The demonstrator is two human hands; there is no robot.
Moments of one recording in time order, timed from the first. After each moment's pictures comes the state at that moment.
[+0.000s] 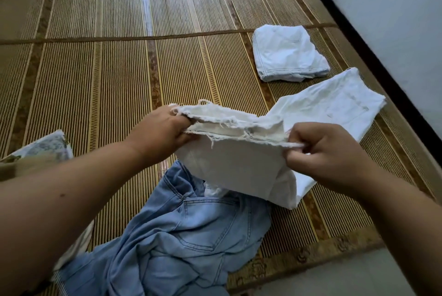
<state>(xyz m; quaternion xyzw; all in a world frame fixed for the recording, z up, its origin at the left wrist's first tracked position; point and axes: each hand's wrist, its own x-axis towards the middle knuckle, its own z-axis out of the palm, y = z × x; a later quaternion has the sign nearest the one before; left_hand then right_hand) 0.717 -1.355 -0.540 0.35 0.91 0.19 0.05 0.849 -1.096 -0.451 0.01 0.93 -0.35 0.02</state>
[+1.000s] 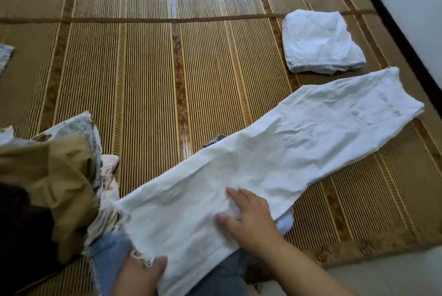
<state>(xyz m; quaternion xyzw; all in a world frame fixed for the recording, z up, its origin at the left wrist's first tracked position) 0.917 -1.451 -0.614 -0.34 0.73 0.50 0.31 0.898 -1.219 -0.621 0.12 0.90 -0.30 0.30</state>
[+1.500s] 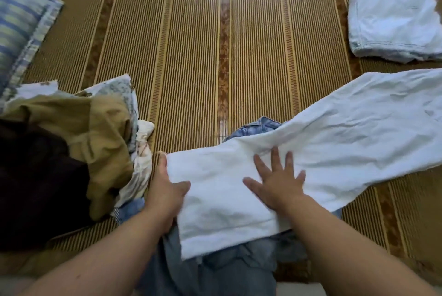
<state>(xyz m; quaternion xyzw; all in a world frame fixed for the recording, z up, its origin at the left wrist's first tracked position) 0.851 -1.469 -0.663 -0.35 0.73 0.55 0.21 0.842 -1.226 -0.709 0.07 0.93 -0.09 0.34</state>
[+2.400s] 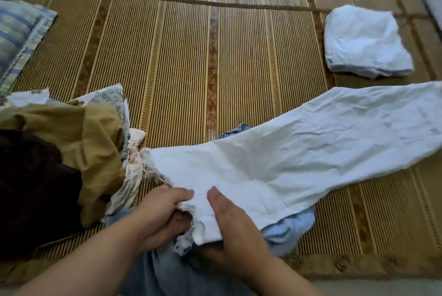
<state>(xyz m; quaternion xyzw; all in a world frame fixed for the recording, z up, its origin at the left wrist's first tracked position) 0.863 -1.459 -0.593 -0.35 0.46 0.71 0.40 0.928 -1.289 -0.641 -0.15 0.89 -0.39 0.15</state>
